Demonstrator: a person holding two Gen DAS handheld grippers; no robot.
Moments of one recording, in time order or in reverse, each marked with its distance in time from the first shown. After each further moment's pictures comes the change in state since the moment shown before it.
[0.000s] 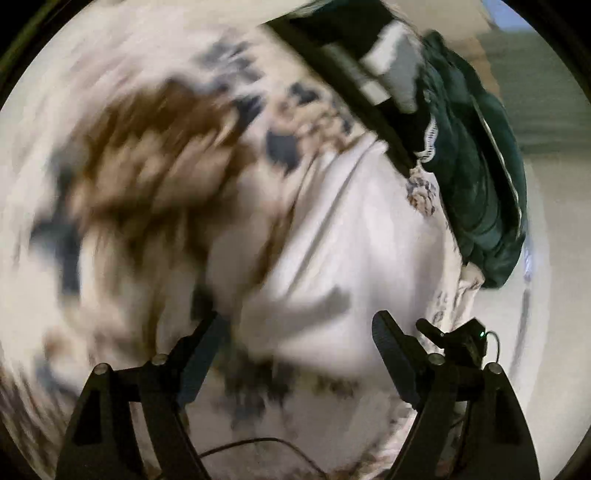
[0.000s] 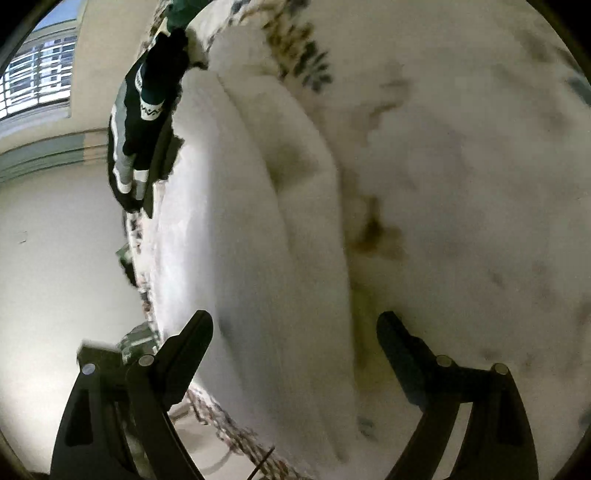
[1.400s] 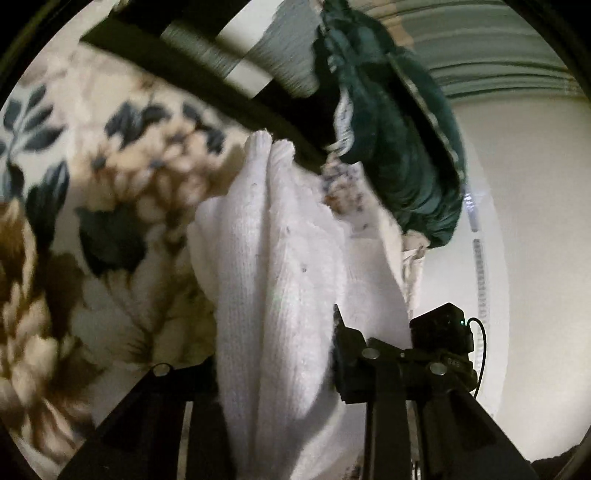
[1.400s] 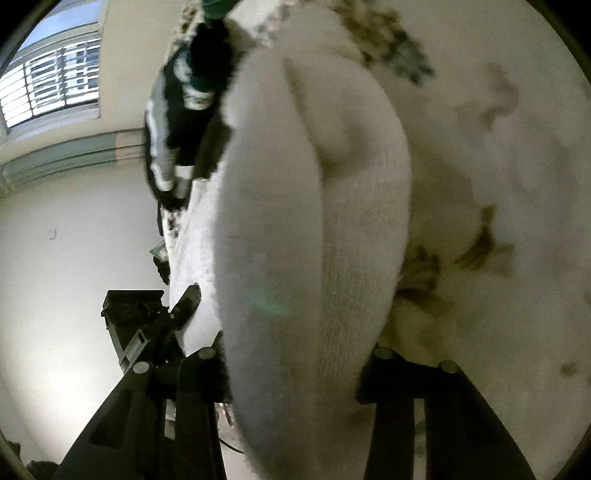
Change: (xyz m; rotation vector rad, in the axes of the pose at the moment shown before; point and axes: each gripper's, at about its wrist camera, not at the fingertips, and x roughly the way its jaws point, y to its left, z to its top) left arm 0.072 -0.072 0.100 0.330 0.080 -0.261; right arm 0.019 0.041 0.015 -0.049 0.007 0.163
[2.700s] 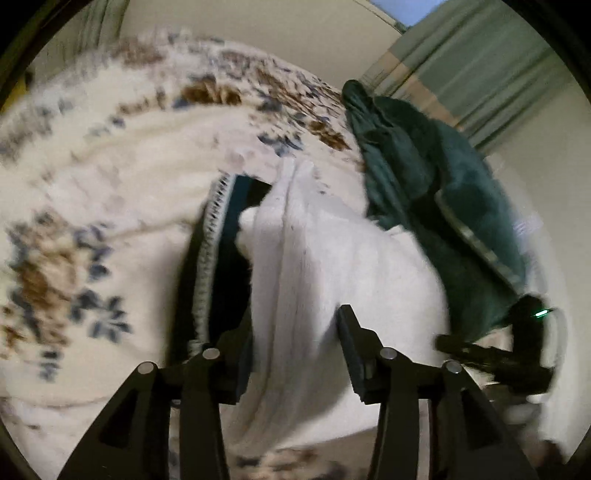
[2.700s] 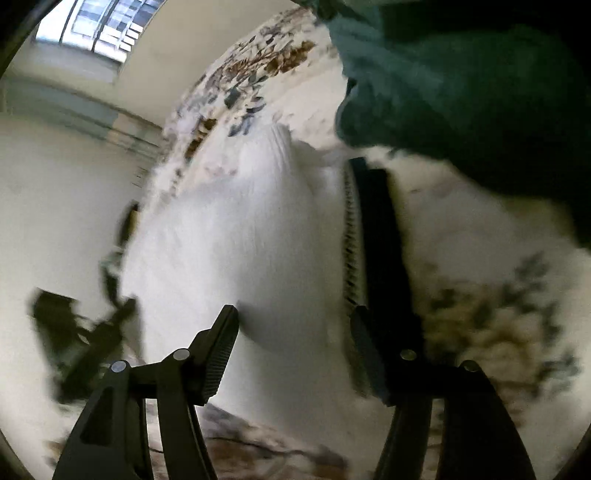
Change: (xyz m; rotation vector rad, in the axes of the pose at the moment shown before) left arm -0.070 -0.029 0.222 0.215 -0.295 0.412; right arm 0.054 0.233 0.217 -0.362 -0.196 -0.341
